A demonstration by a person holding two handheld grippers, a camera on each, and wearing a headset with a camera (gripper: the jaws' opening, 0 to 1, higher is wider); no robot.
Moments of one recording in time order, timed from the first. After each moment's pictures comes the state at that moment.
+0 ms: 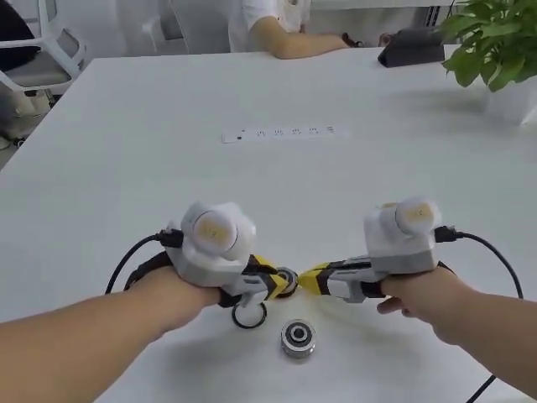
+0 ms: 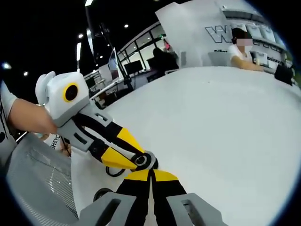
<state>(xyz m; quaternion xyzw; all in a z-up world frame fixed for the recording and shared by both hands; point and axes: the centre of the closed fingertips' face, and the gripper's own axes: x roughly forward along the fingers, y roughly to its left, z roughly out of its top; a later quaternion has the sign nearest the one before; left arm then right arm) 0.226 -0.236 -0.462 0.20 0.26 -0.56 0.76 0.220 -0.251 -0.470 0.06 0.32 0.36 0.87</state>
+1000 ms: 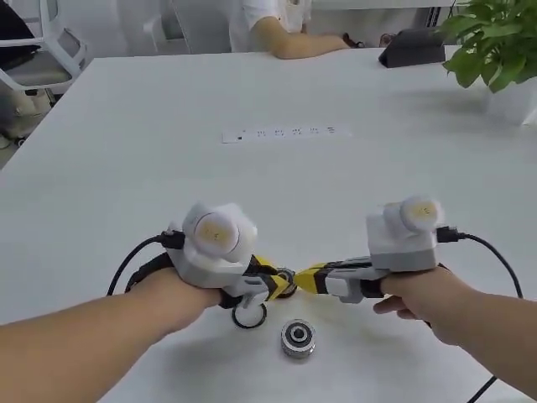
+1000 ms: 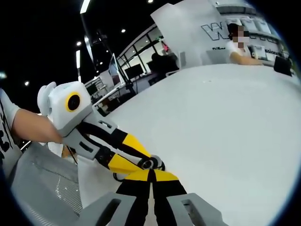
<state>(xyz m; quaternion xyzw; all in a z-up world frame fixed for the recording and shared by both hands) 0.225 -0.236 -0.462 0.20 0.26 -0.56 0.76 0.218 -0.242 -0.462 0.10 0.31 0.37 0.87</state>
